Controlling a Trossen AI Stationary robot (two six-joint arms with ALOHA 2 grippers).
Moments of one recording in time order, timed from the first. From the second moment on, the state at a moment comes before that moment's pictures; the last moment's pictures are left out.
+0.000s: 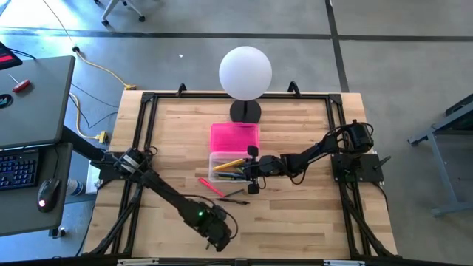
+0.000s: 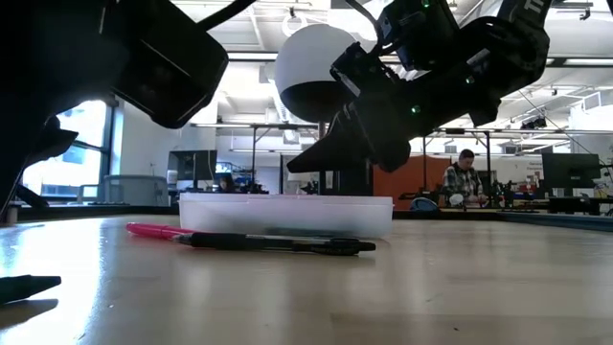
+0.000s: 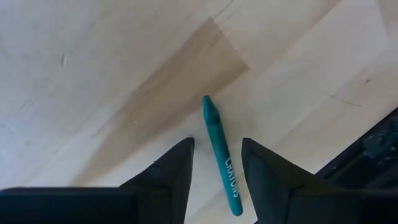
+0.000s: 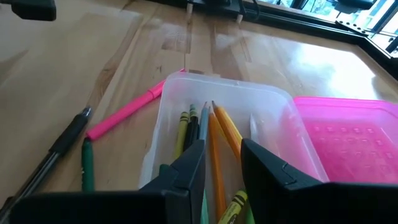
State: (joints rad) left arm -0.62 2.05 1.44 -0.66 0.11 -1.45; right arm 0.14 1.87 0.77 0.71 0.19 -0.11
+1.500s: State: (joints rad) left arm -0.40 2.04 1.93 -1.58 -0.20 -1.03; right arm 0.62 1.45 0.77 0.13 0.60 0.16
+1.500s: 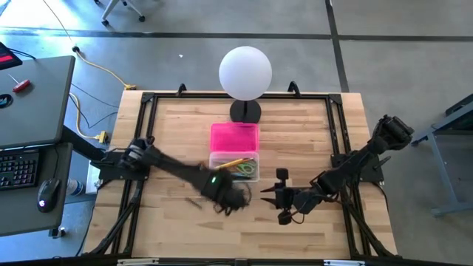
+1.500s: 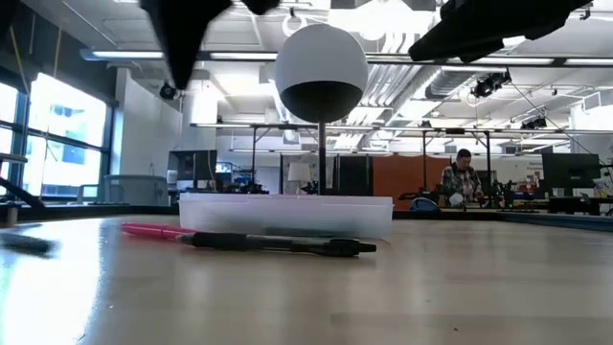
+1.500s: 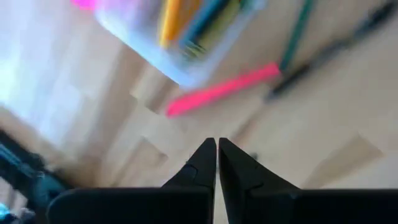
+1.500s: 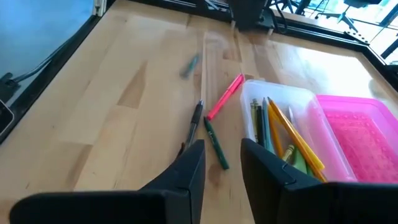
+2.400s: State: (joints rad) left arm -0.77 1.98 1.41 -1.49 -0.47 -1.85; right arm 0.62 1.46 0.77 0.17 0.50 0.18
